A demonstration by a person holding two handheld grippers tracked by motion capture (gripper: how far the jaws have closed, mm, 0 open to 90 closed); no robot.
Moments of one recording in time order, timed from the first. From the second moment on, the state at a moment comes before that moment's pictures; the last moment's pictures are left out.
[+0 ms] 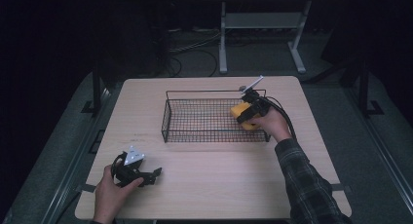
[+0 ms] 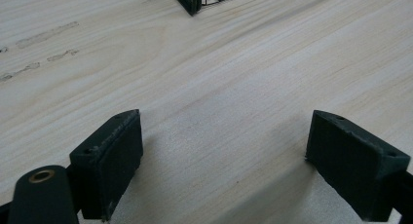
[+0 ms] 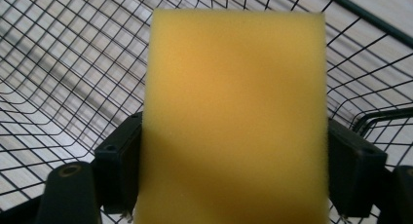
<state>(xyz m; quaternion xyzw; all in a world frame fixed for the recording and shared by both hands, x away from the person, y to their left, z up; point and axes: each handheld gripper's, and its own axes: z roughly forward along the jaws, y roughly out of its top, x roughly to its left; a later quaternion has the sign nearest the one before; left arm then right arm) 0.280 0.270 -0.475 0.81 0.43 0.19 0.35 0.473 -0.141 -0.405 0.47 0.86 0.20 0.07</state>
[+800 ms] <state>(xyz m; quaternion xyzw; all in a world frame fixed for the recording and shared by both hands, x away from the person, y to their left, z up) 0.280 0.271 -0.475 0.81 0.43 0.19 0.34 0.469 -0.145 -0.400 0.47 0.86 0.21 0.07</state>
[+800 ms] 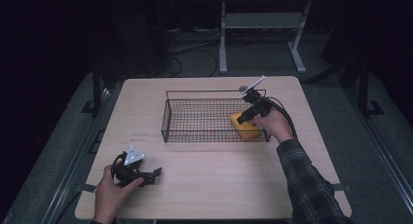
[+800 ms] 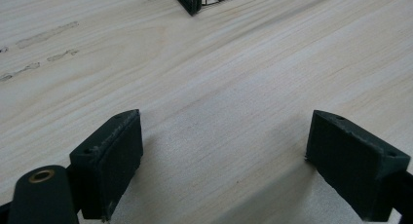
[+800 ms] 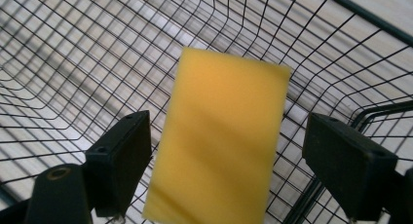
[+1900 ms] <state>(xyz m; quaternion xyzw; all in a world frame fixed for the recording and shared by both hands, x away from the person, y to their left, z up) 0.280 0.270 -0.475 0.81 0.43 0.19 0.35 0.393 -0.173 -0.353 0.43 0.86 0.27 0.10</state>
